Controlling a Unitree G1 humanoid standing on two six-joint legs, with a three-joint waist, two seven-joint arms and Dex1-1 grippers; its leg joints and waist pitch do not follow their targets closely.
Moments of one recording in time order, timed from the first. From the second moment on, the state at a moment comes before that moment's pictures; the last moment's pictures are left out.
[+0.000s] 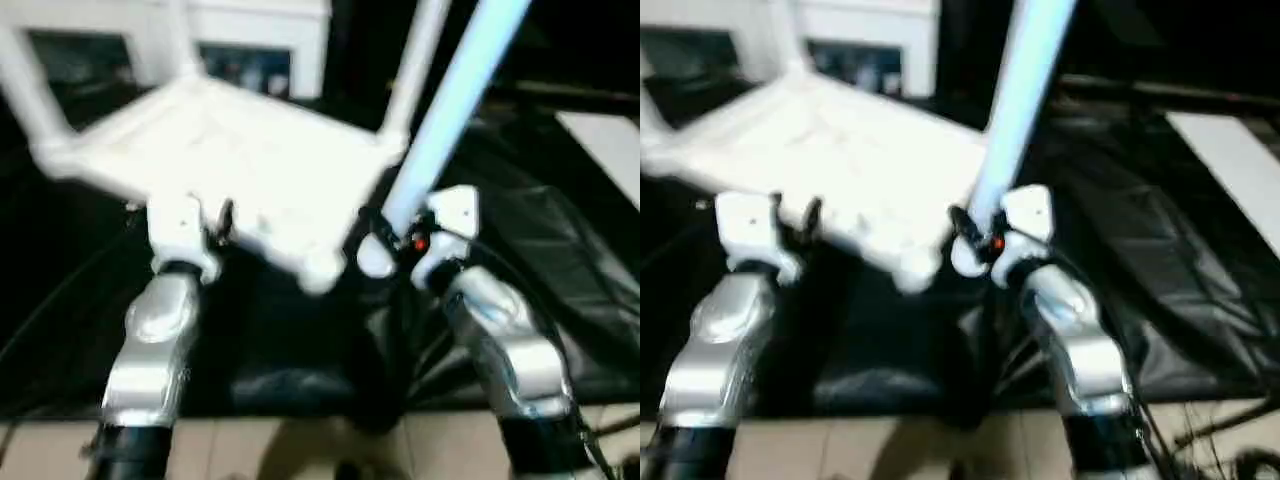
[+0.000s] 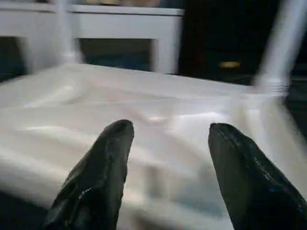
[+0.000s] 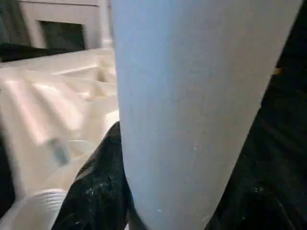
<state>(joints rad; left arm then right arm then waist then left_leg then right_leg) -0.25 0.11 0.00 -0.02 -0.06 0.21 -0.06 -0.28 -0.14 0.03 -0.05 0.21 0.31 0.30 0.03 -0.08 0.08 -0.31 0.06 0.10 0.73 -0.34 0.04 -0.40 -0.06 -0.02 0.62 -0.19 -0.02</state>
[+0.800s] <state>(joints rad) -0.57 0.35 -0.21 0.46 -0.13 0.07 -0.97 -0.29 -0.36 0.04 -0.07 0.33 0.33 0.69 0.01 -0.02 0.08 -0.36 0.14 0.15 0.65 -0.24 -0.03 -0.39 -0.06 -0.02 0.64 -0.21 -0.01</state>
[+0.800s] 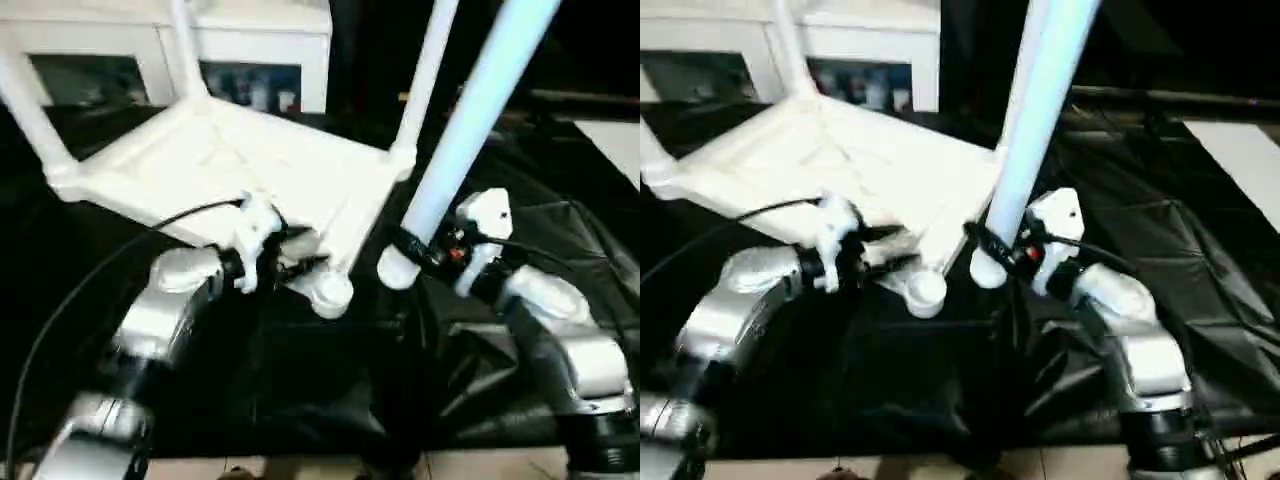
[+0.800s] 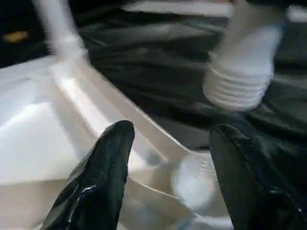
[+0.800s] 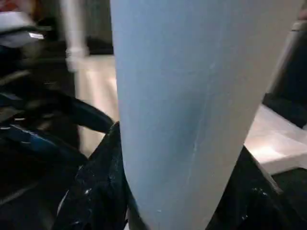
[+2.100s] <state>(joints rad) -0.82 0.50 -0.33 0.95 0.06 -0.34 -1.23 -0.33 -0.45 0.09 -0.06 0.34 0.32 0.85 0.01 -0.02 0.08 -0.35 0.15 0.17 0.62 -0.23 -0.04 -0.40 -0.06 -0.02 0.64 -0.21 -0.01</state>
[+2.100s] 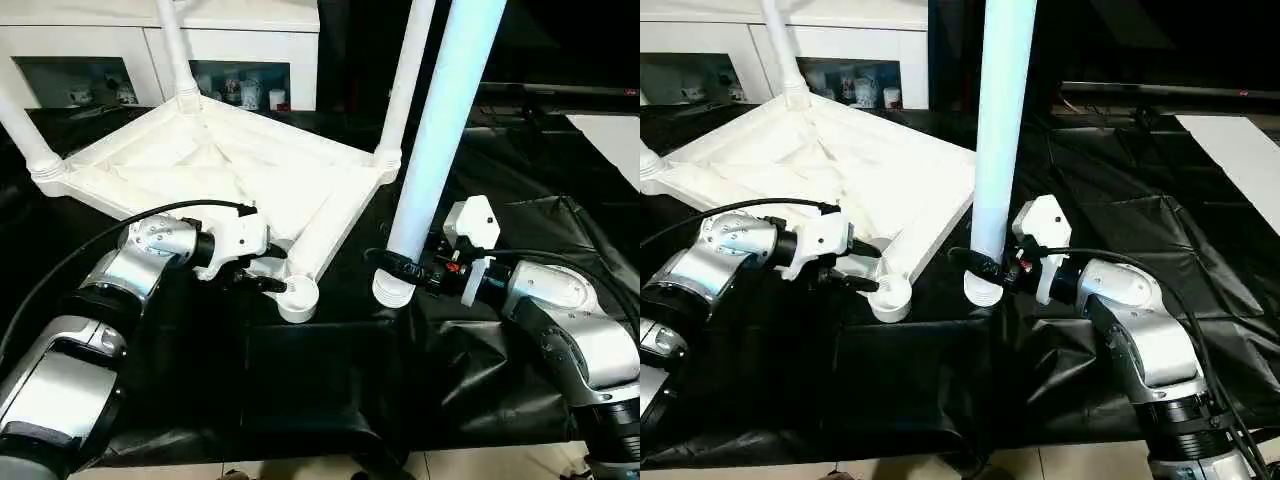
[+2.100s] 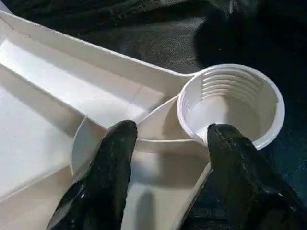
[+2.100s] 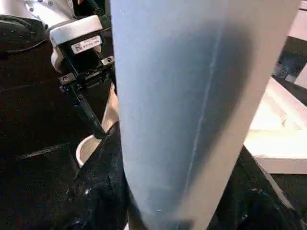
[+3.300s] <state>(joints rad) -0.89 0.49 -0.39 1.10 0.23 -0.38 -1.19 -0.33 -0.46 0.09 -0.05 0.34 0.32 0.88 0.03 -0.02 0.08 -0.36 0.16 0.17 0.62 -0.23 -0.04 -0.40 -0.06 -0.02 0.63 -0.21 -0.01</state>
